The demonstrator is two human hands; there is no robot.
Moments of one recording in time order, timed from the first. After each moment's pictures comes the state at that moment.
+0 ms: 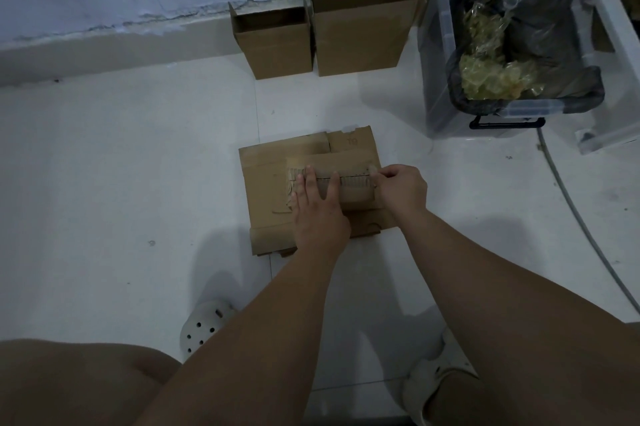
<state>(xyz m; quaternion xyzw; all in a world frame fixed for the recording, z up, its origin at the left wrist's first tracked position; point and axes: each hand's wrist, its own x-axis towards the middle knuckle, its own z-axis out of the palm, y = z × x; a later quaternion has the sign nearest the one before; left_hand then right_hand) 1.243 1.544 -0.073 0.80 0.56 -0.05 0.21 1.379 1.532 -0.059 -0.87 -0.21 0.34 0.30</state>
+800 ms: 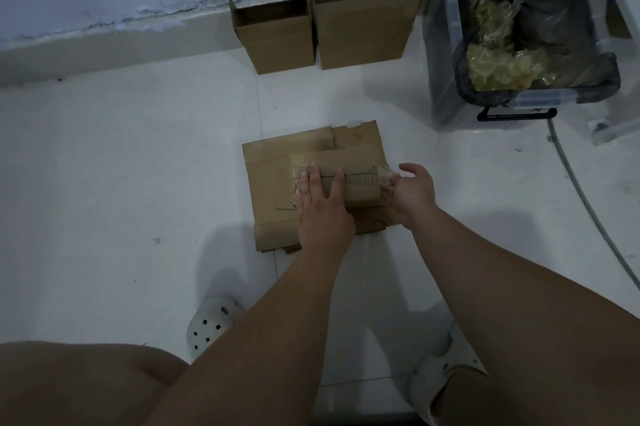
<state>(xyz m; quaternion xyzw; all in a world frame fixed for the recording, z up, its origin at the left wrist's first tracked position) 1.242 1.542 -0.070 0.79 0.56 -0.05 0.23 1.383 1.527 -0.073 -0.76 0.06 0.46 0.46</state>
